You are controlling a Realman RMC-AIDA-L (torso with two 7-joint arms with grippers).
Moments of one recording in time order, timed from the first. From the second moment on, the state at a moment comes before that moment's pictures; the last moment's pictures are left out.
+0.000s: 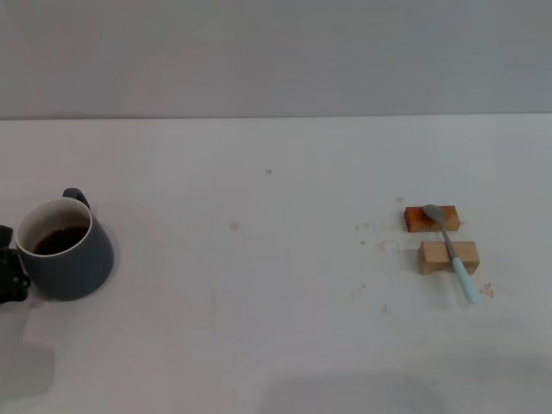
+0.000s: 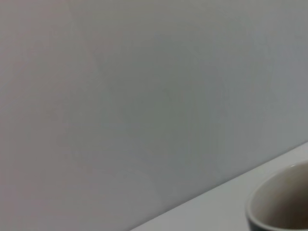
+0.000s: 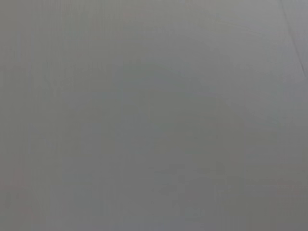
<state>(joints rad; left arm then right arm) -0.25 -2.07 -0.71 -0.12 2.18 1.20 0.28 -0.02 2.09 0.40 0.42 -1.81 -1.84 -0.08</state>
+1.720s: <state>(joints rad) -0.32 -2.07 -0.57 -0.19 2.18 1.15 0.29 -0.02 2.09 0.41 0.41 -1.81 -1.84 -0.08</state>
